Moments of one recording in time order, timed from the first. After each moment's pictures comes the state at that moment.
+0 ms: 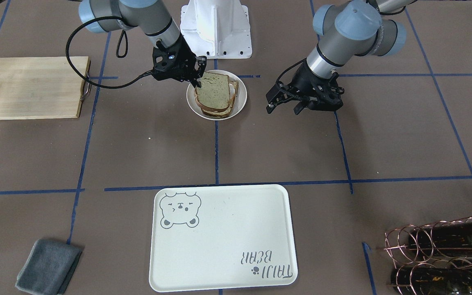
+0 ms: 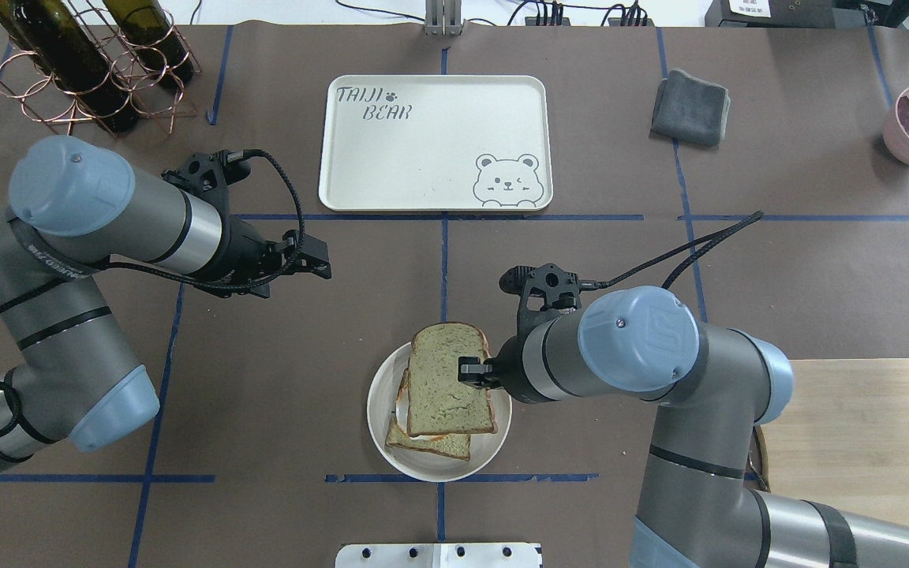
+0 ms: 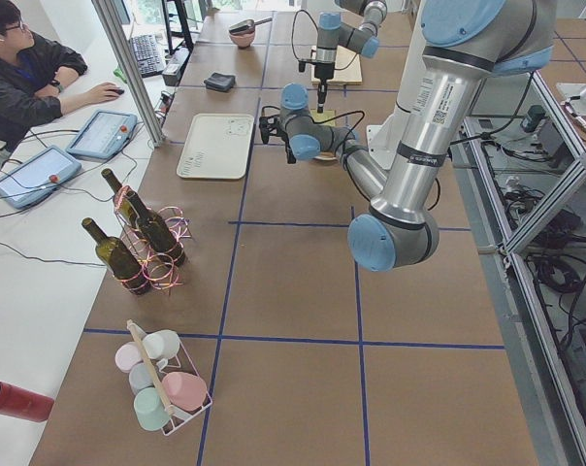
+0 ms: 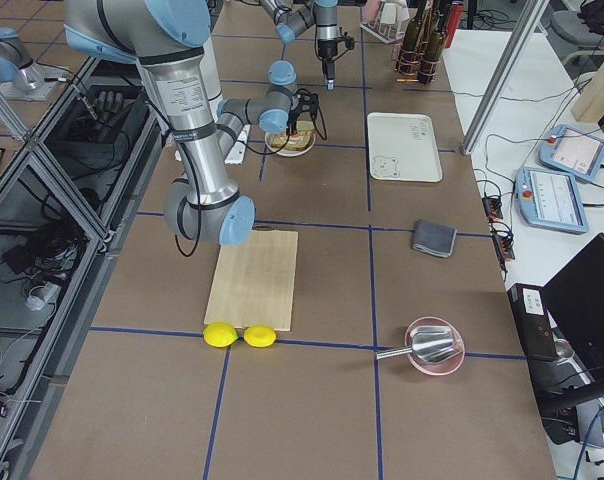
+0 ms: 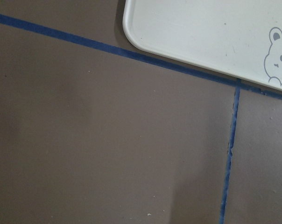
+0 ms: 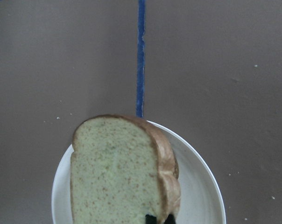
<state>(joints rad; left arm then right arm) -0.66 -1.94 -1.84 -2.03 -2.06 -1.43 0.35 -1.12 1.89 -1.26 1.79 1.42</state>
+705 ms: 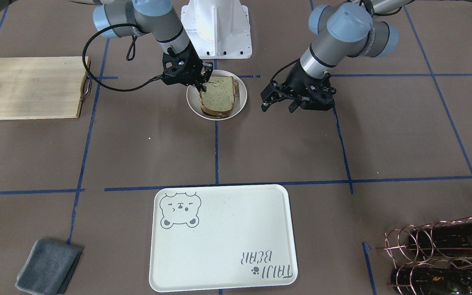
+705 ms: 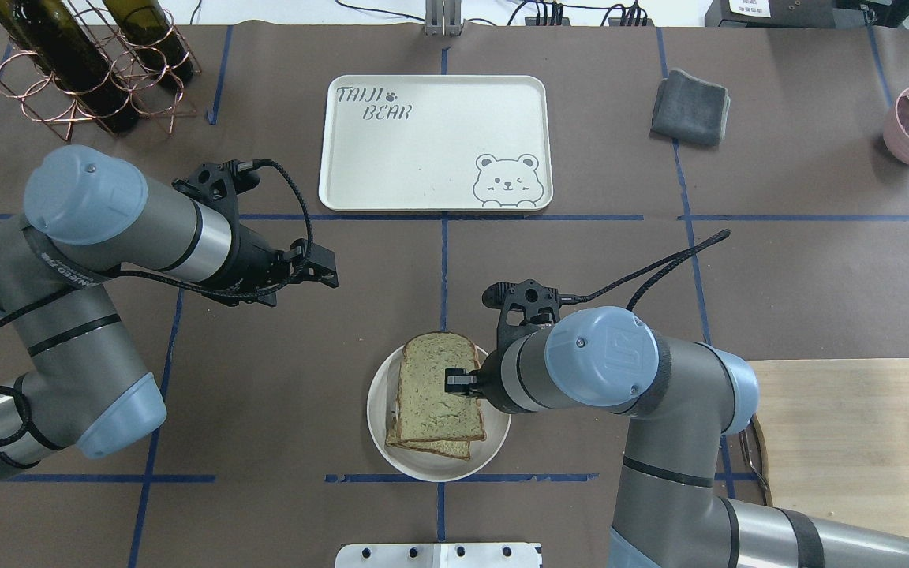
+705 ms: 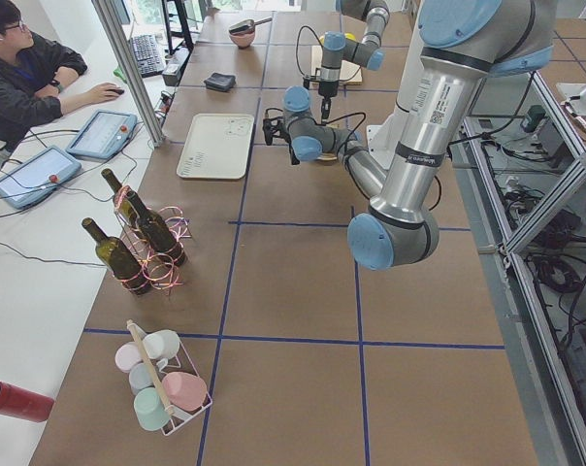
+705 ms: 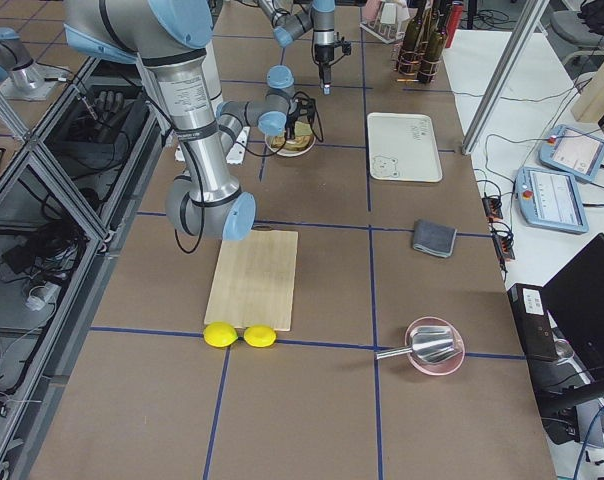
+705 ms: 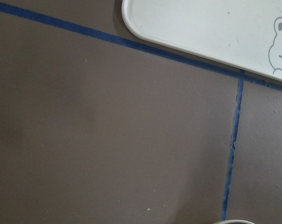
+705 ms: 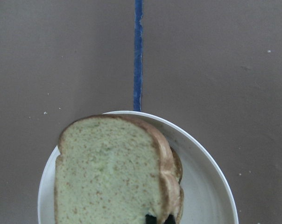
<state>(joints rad) -0.62 -1.96 -1.82 -2.03 -2.04 -1.44 0.33 -1.09 1.85 -1.26 1.77 1.43</state>
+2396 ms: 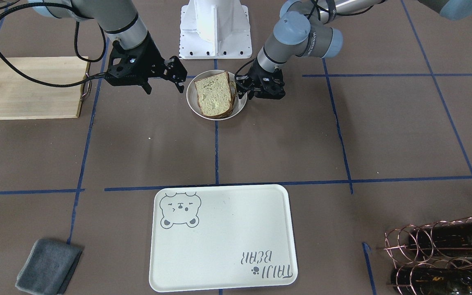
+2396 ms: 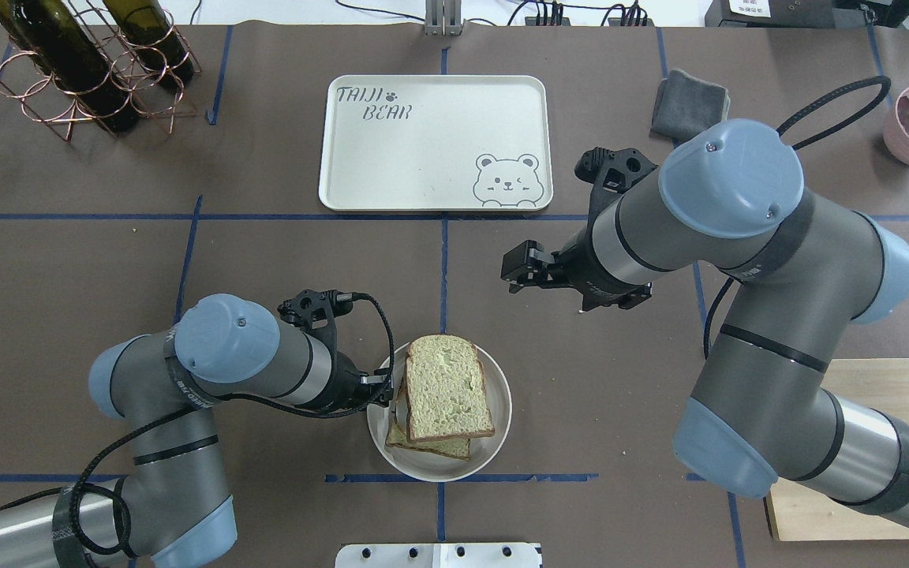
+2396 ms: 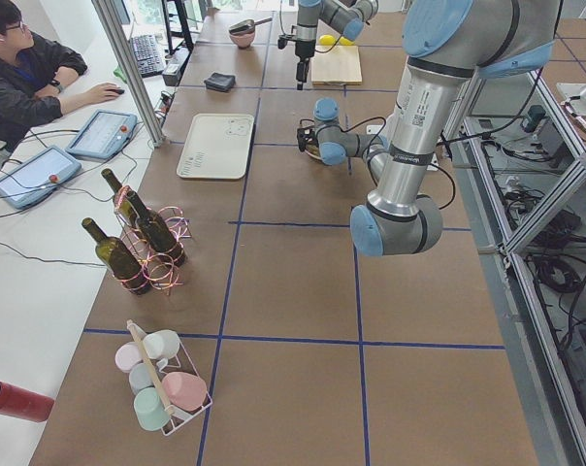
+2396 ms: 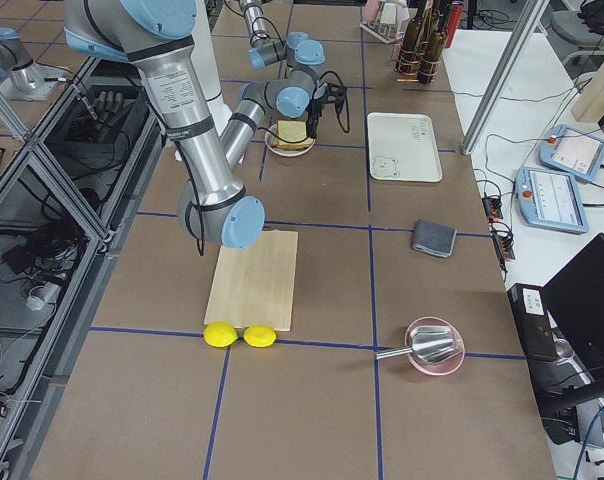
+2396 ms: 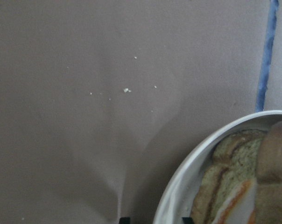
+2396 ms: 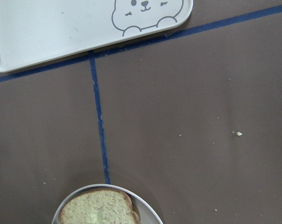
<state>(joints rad) -0.37 -2.01 -1.72 -2.06 -1.93 -1.50 0.60 -1.10 2.02 -1.53 1.98 1.40</state>
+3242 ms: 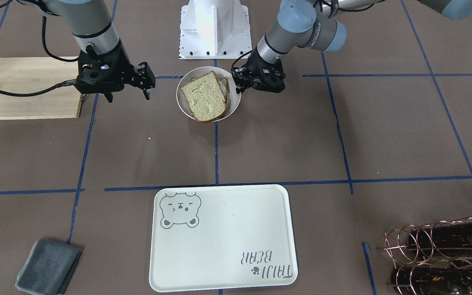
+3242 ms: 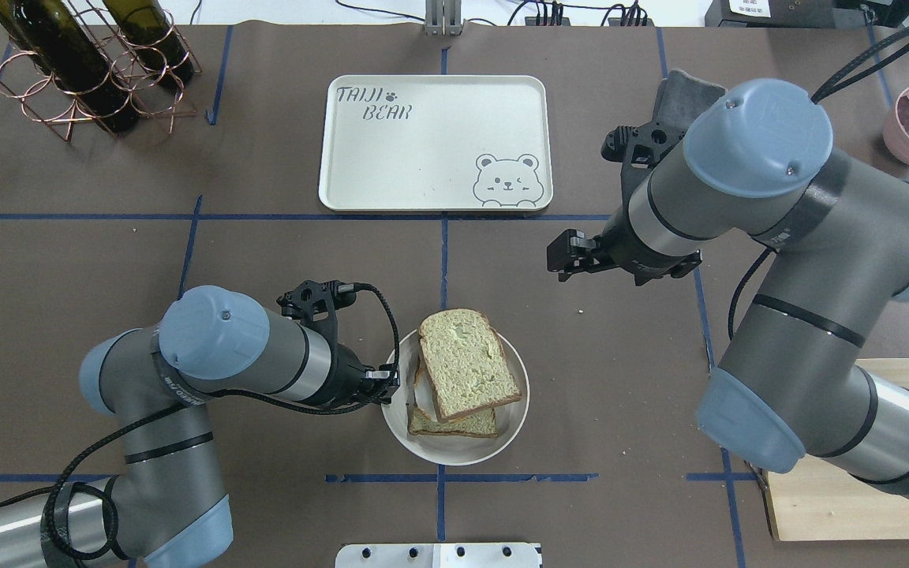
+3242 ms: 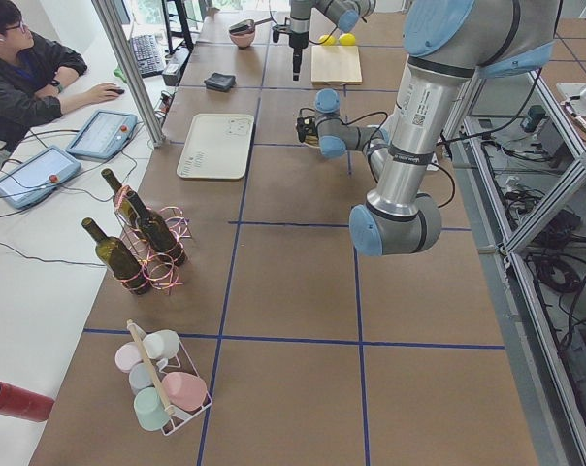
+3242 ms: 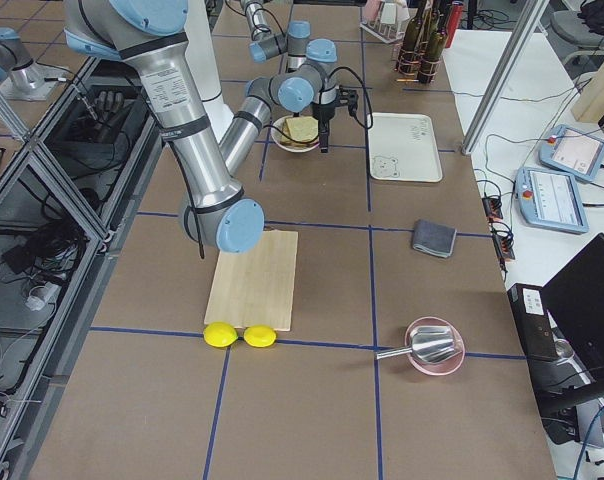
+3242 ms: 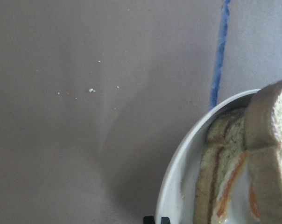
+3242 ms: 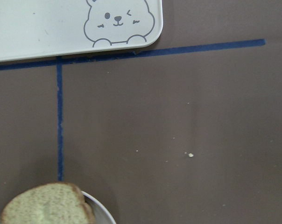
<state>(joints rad) -0.42 -2.02 -1.79 -2.08 -1.95 -1.53 0.71 -1.13 2.08 -1.81 1.98 1.00</state>
